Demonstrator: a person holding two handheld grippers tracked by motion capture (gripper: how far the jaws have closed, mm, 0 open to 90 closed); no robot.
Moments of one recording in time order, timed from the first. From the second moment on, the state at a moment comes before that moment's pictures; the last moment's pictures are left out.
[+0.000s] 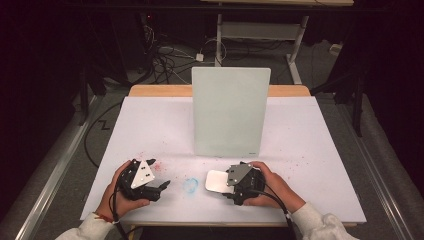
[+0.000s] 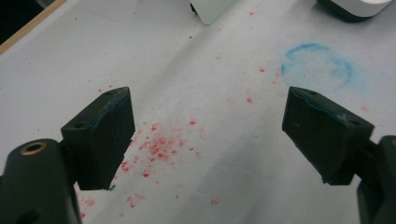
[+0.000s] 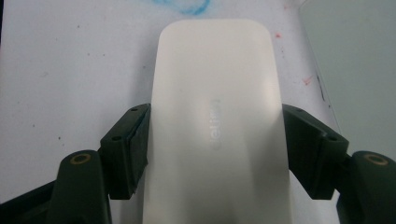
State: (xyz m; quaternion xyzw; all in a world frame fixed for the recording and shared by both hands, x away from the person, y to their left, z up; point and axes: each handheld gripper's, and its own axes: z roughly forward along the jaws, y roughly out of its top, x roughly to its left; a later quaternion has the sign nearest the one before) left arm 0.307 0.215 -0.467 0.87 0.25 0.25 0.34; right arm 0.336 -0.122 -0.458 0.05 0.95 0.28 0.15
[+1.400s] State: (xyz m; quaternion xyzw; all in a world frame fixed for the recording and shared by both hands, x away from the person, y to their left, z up) left arm 0.309 0.213 -0.466 0.87 0.25 0.25 0.34; right arm 0.335 -0.238 -0.431 0.27 0.81 0.39 0.36
